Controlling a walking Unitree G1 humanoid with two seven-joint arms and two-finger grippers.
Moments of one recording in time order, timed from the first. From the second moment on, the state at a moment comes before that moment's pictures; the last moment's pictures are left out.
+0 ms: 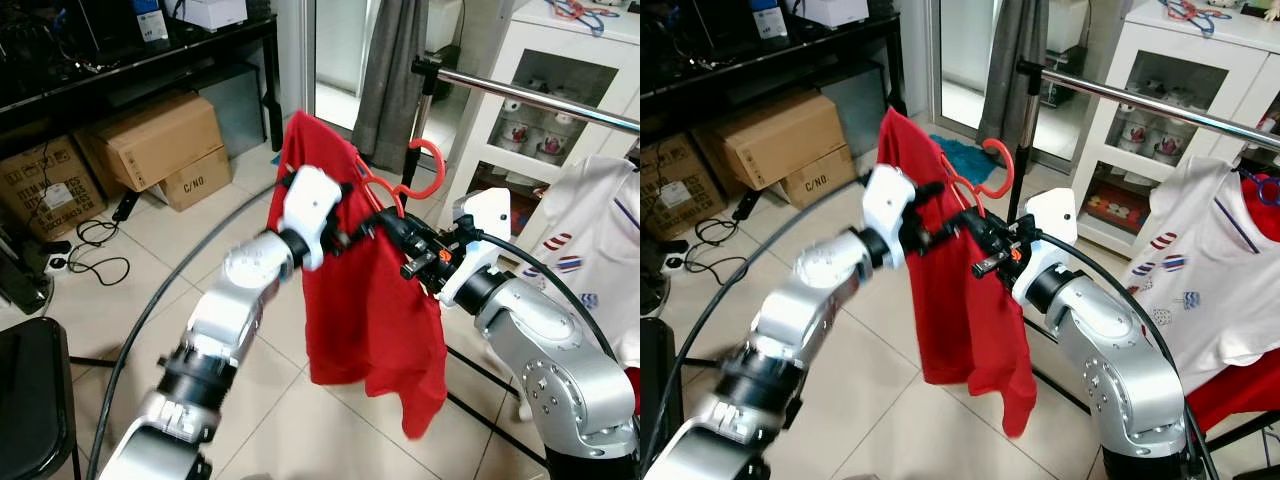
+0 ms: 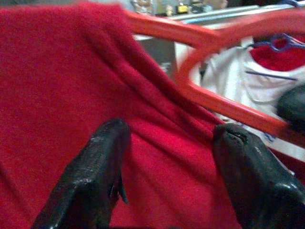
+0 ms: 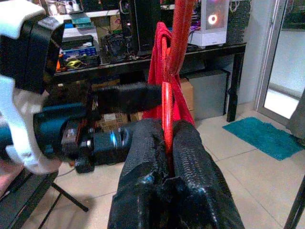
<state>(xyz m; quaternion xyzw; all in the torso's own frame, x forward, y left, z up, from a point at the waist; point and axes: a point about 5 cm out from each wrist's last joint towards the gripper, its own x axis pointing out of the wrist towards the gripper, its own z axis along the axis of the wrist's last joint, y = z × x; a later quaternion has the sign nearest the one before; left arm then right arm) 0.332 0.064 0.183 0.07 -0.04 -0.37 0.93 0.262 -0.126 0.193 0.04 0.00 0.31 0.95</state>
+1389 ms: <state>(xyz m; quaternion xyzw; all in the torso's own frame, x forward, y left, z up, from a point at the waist) 0.330 0.074 0.179 0.05 -0.04 -0.37 0.93 0.264 -0.130 0.189 0.01 0.01 0.29 0.96</state>
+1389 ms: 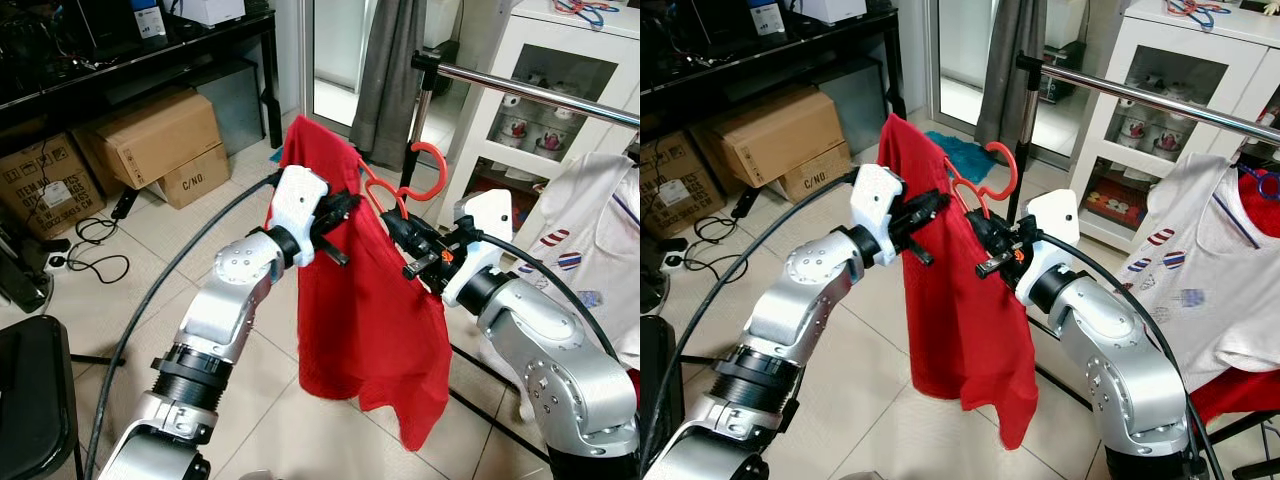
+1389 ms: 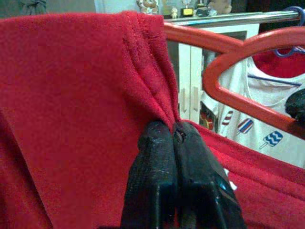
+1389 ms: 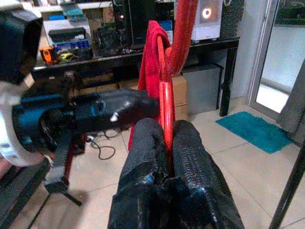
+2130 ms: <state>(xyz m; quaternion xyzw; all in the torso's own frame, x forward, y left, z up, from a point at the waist) 0.355 0.155 0.242 0.12 -0.12 -0.21 0.96 0.231 -0.165 0.181 -0.04 0.05 0.39 0.92</state>
